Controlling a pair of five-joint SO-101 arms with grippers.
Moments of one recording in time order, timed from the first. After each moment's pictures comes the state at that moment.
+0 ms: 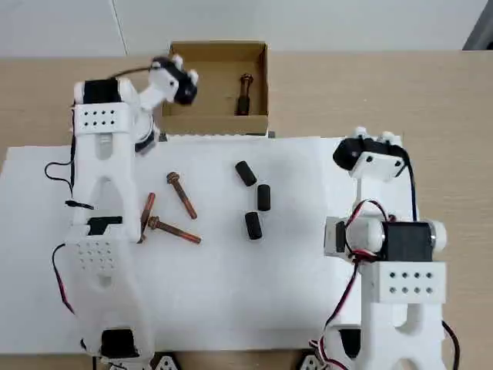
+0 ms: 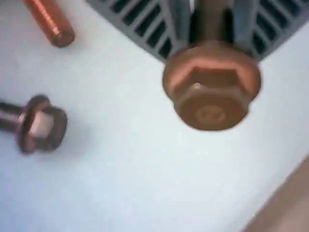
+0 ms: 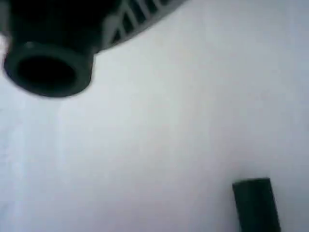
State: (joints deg) left arm -6.1 39.2 -50.3 99.2 -40.2; right arm -2.9 -45.7 28.5 96.1 -5.6
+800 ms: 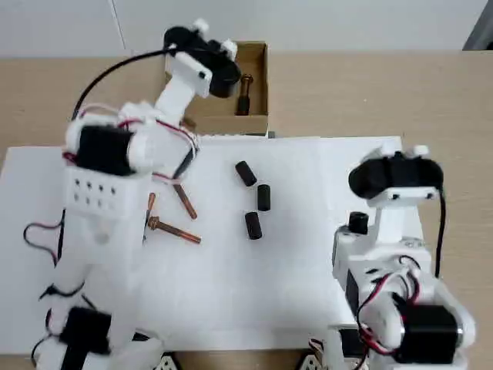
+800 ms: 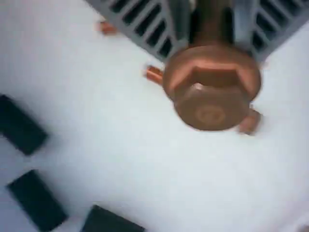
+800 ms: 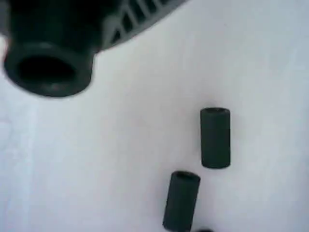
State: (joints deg) left arm 12.2 -13.1 -15.2 98.7 -12.5; right arm -2.9 -69.8 31.0 94.2 -3.4
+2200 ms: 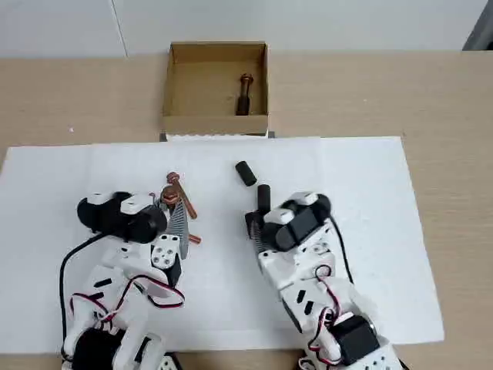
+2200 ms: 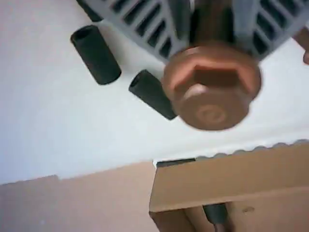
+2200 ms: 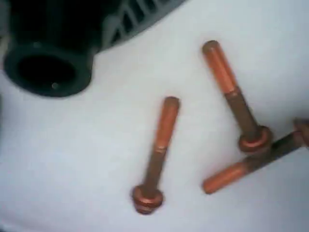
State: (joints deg) left arm 13.7 -103.3 75.3 57.0 10.5; right arm -32.7 -103.0 87.5 46.7 -3.1
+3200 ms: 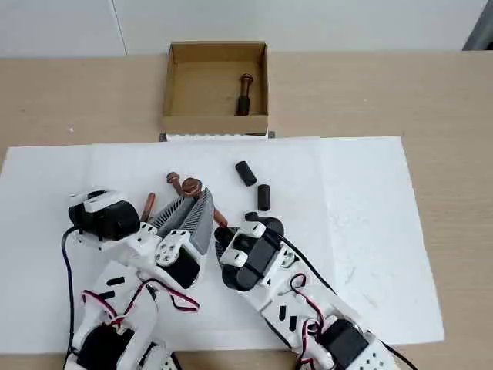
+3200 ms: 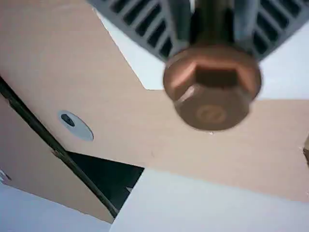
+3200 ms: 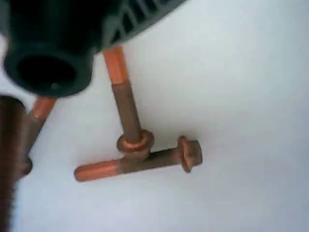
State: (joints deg) left arm 23.6 -103.4 77.2 44.3 35.3; right arm -46.1 -103.0 90.1 40.4 5.7
